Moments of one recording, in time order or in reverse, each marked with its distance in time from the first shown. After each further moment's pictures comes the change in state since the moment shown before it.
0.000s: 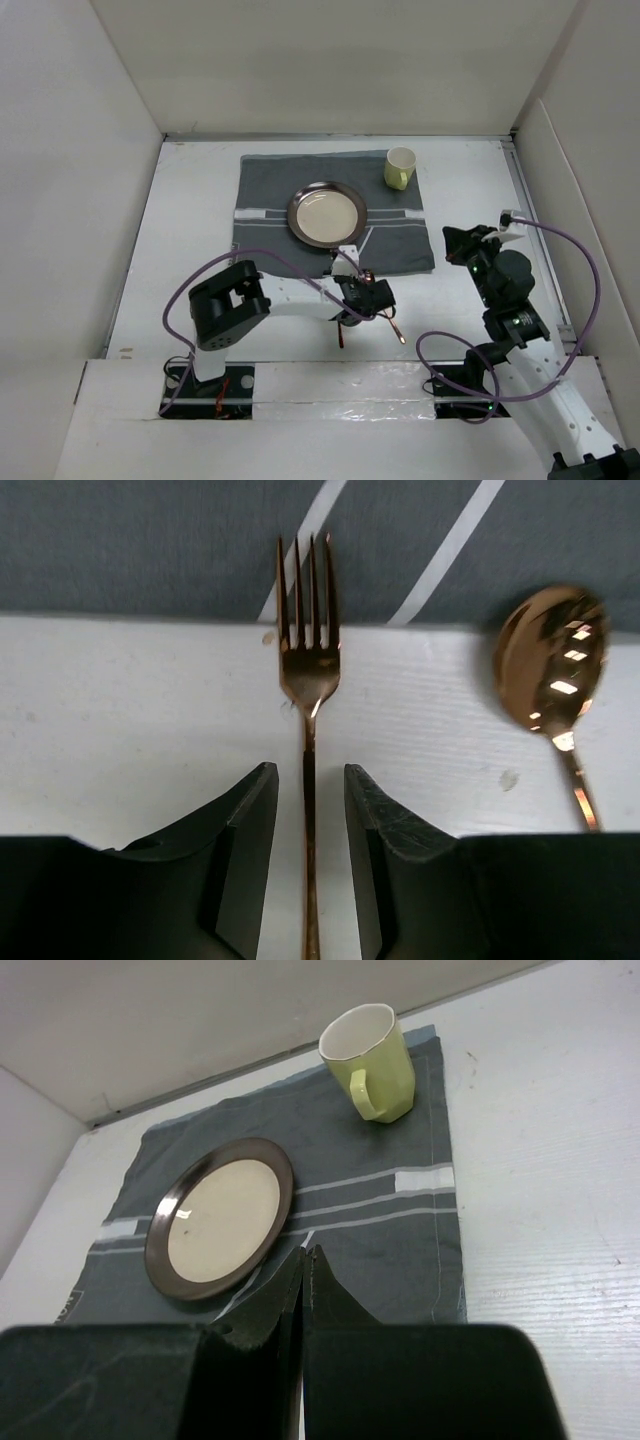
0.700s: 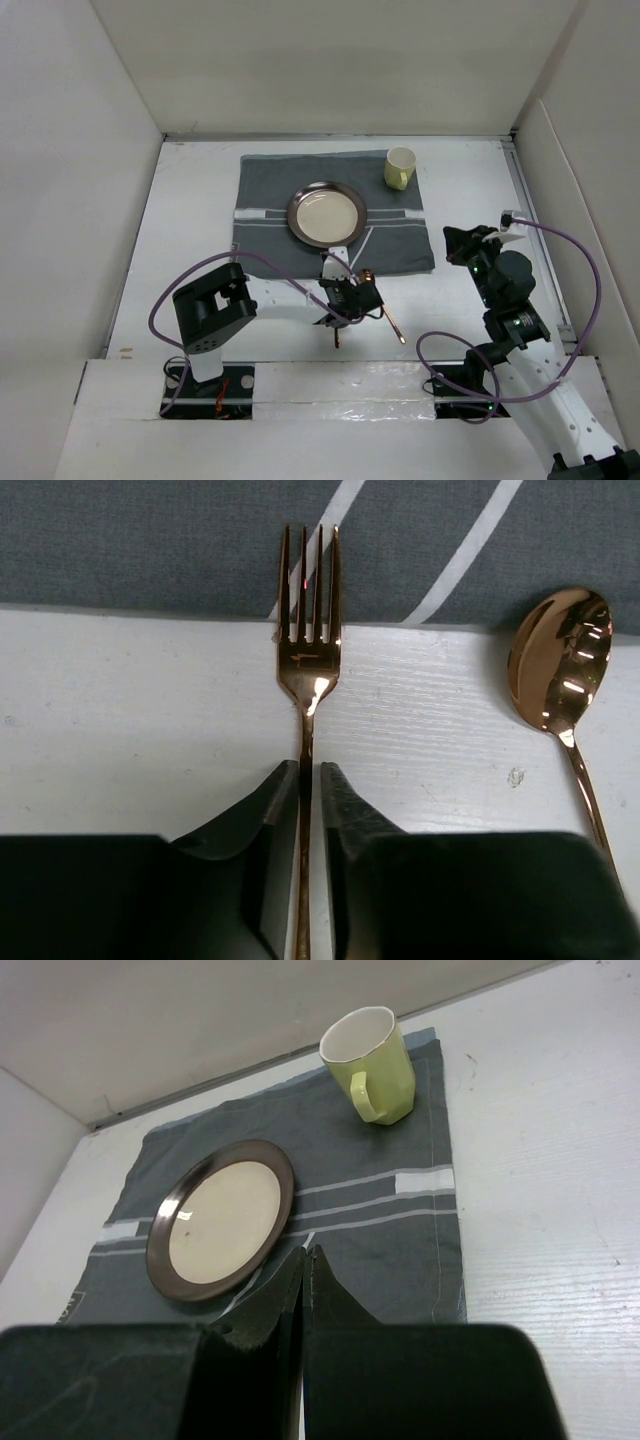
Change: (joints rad) left arm 0.012 -0.065 -0.148 0.165 0.036 0.009; right arm 0.000 -0.005 0.000 -0.004 -0.008 0.000
